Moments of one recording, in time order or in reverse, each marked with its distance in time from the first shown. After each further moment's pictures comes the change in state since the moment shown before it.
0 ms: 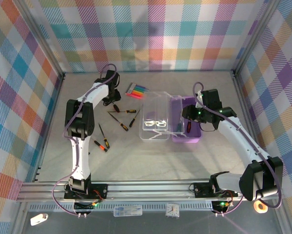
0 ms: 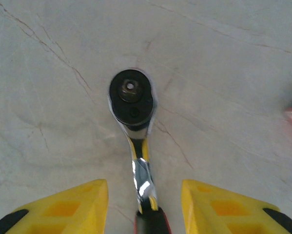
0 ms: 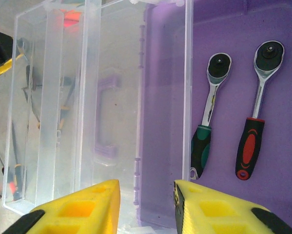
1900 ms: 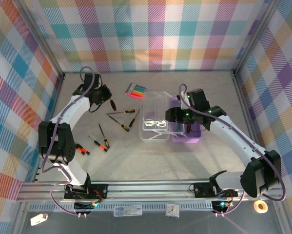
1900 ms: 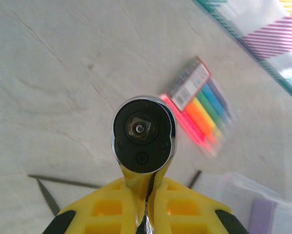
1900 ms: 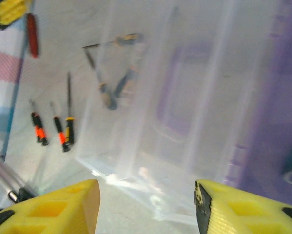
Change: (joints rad) left arm 0.054 -0.554 -0.519 0.358 0.323 -0.172; right arm 0.202 0.036 0.058 0.037 -0.116 0.006
